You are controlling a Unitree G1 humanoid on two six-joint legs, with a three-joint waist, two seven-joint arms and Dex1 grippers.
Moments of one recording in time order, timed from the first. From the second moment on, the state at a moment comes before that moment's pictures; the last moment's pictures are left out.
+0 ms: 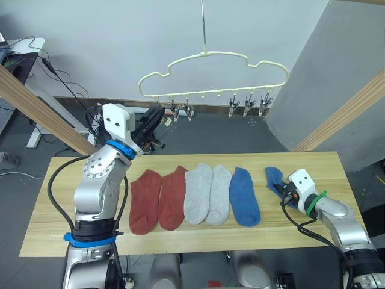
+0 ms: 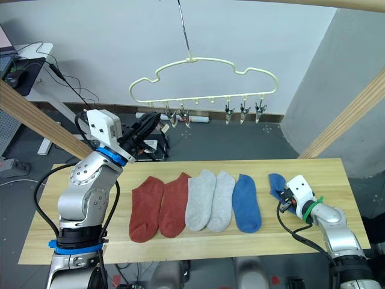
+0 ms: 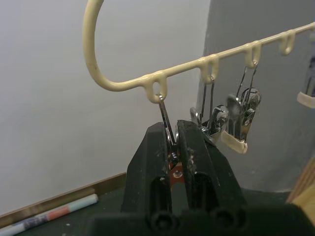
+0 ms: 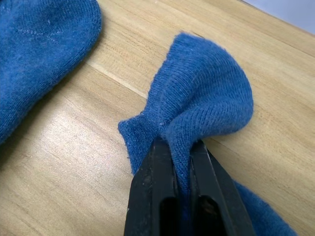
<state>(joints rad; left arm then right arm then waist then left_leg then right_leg) -0.42 0.38 0.17 -0.16 -0.45 0.33 -0.51 -0.09 -0.57 -0.01 0.18 0.10 0.17 0.65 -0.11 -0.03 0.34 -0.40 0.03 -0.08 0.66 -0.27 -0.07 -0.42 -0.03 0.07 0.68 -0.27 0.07</state>
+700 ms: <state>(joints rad) -0.44 0.42 0.23 -0.23 -0.63 0.57 -0.49 -0.50 -0.18 0.34 0.00 0.00 0.23 0.60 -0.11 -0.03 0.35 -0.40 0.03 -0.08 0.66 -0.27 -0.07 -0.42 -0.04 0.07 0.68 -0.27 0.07</state>
